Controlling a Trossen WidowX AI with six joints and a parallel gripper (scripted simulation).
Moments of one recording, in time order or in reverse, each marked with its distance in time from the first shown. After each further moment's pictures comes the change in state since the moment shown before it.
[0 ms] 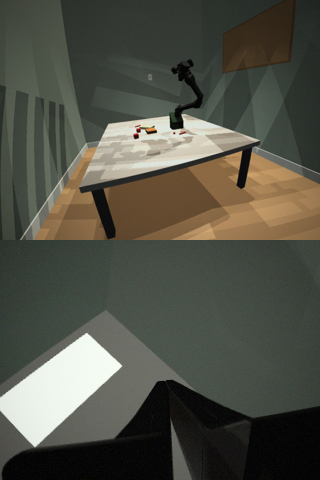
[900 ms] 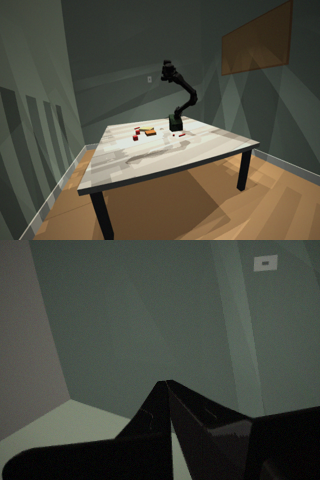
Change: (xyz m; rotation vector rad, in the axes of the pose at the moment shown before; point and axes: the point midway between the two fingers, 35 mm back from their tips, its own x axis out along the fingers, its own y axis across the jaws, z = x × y) arm 0.011 -0.149 -0.049 -0.788 0.273 -0.338
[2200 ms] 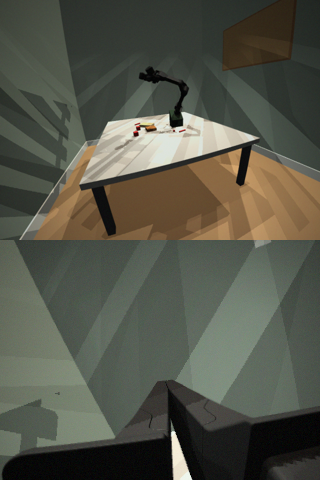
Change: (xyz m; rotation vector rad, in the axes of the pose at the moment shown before) arm 0.032 -0.163 -0.157 -1.129 0.636 -0.241
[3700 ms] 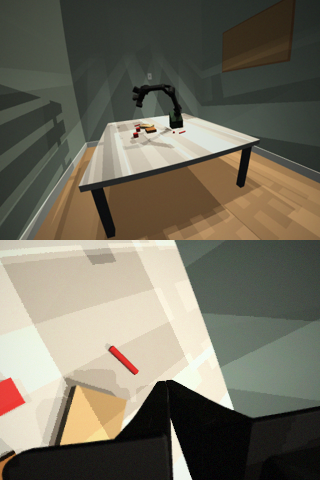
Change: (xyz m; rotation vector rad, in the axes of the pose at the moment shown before) arm 0.090 -0.018 -0.243 -1.246 0.798 0.380
